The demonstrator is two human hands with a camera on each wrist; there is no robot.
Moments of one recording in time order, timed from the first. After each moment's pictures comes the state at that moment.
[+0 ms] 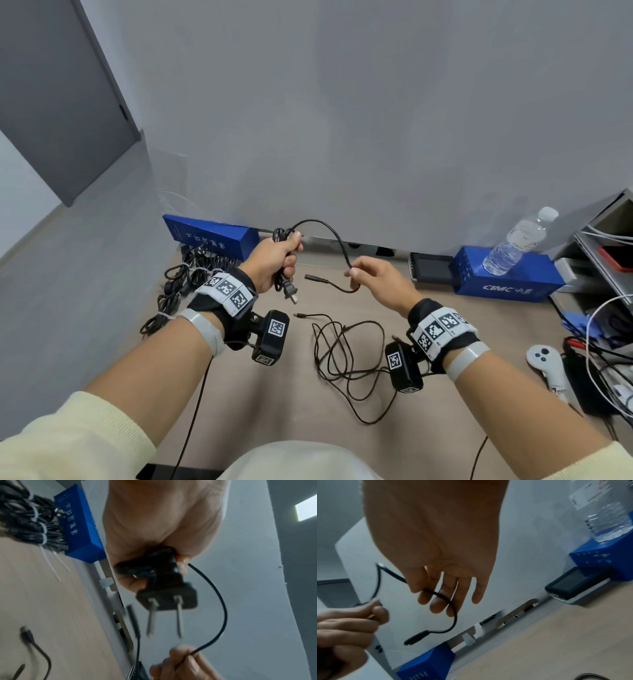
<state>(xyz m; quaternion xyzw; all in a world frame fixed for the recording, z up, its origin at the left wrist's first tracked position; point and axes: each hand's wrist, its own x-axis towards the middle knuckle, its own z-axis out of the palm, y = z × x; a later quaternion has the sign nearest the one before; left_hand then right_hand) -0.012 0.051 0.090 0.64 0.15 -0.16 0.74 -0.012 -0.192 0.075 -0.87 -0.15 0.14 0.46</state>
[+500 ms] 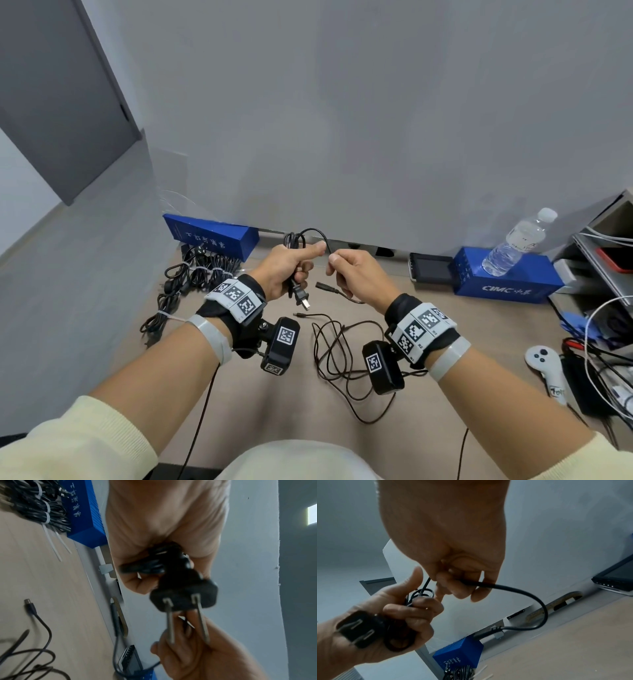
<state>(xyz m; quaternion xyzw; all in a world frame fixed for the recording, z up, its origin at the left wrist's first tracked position) -0.028 0.030 0.094 0.61 0.14 -0.18 0.76 -0.022 -0.148 0.096 -0.85 -0.14 0.12 0.49</state>
